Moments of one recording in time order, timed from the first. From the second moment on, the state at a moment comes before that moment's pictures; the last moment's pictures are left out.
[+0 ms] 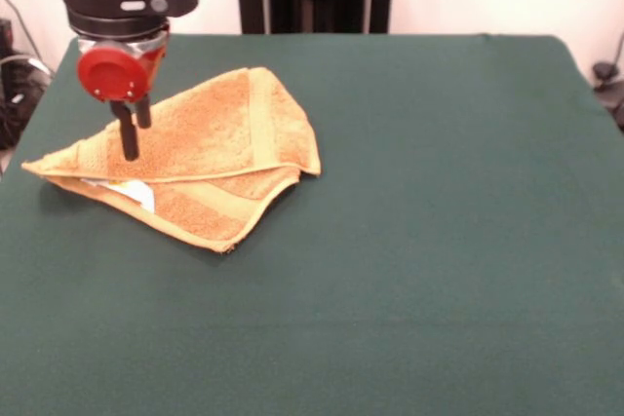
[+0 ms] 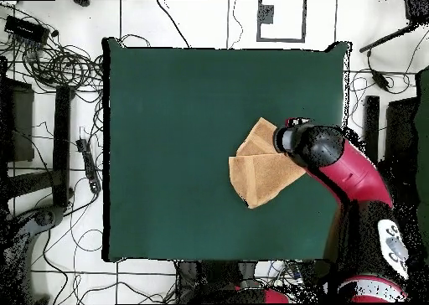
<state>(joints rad) -0.34 -0.48 -0.21 1.48 0.29 0.51 2.64</state>
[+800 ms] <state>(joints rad) -0.33 -0.42 -0.19 1.53 0.31 0.44 2.64</state>
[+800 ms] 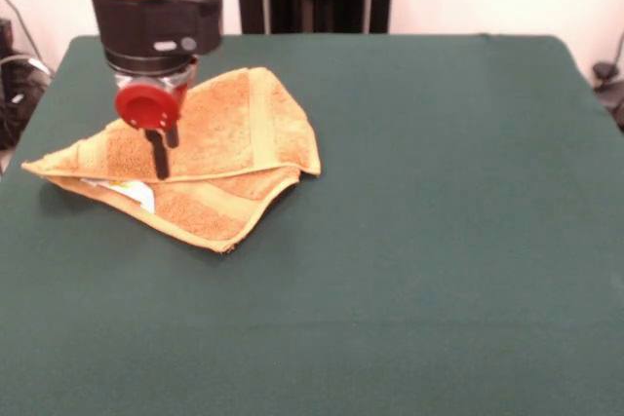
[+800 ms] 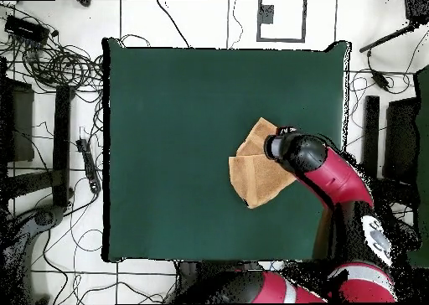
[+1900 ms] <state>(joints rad) -0.27 -0.26 -0.19 1.39 0.40 0.51 2.64</state>
